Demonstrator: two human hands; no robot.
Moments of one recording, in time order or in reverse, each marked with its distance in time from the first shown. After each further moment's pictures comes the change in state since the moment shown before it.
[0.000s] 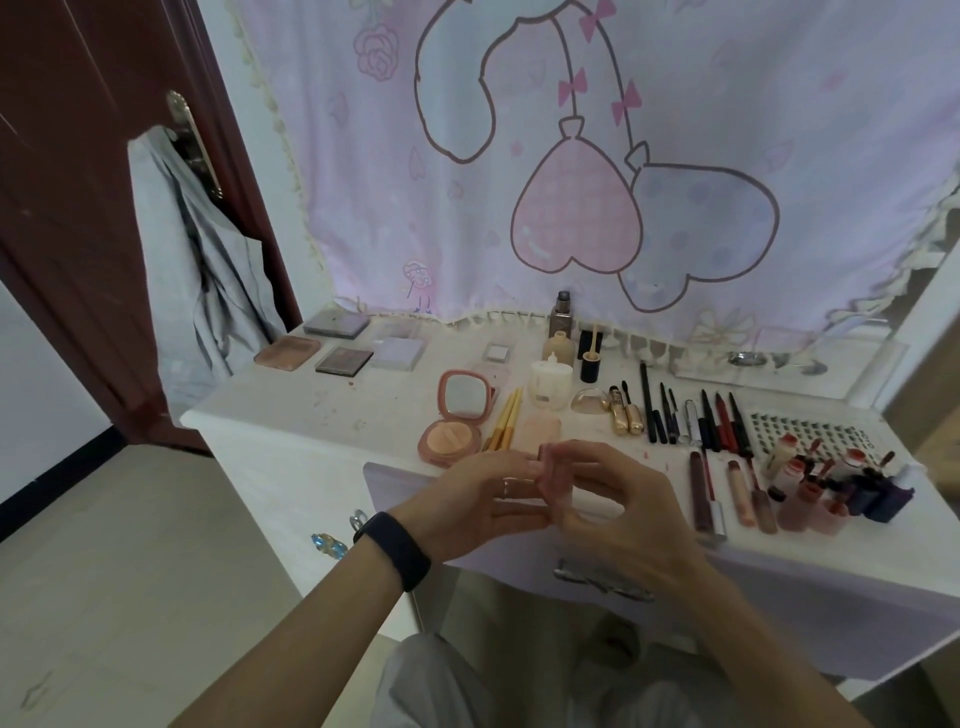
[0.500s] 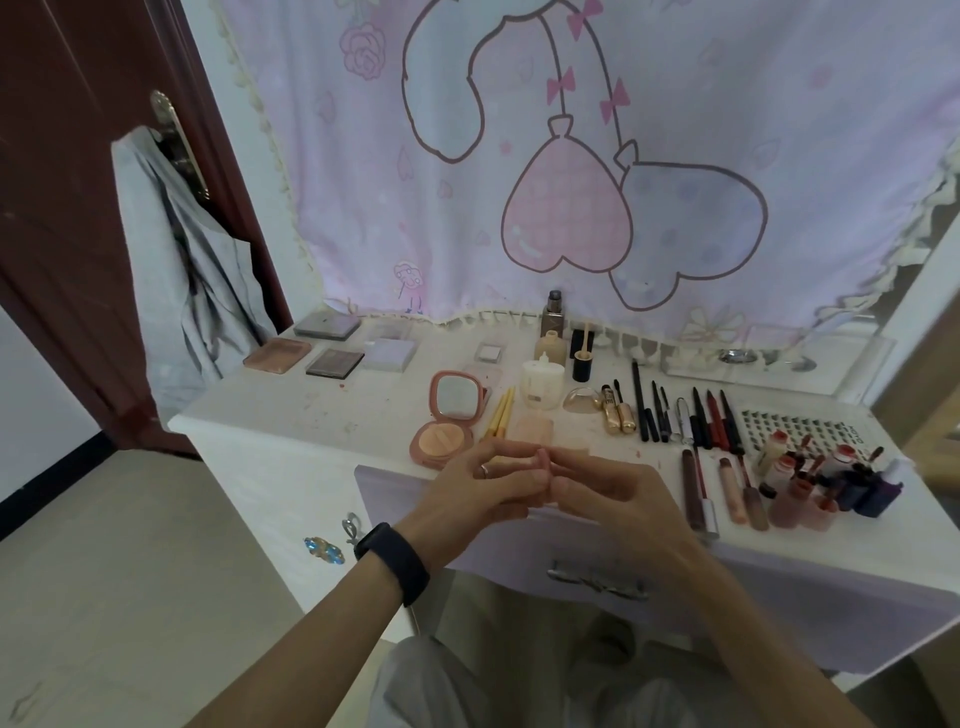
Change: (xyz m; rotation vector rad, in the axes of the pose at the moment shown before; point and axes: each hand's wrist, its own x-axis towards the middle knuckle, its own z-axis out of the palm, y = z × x) left_hand 0.008 -0.013 -0.001 0.143 0.143 0.208; right_hand 0.002 -0.007 -0.009 0.356 -0.096 0.307
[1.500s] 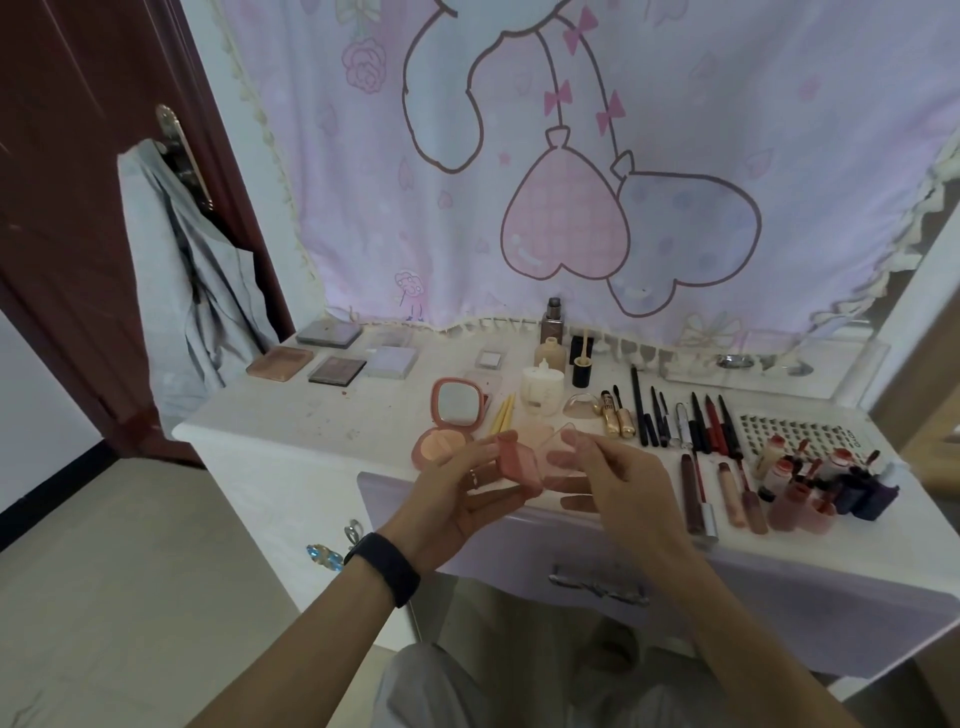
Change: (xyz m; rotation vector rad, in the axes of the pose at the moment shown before) left_hand -0.003 0.005 -0.012 -0.404 0.041 -0.092; right_hand 0.017 -0.001 0.012 -0.053 0.374 0.074
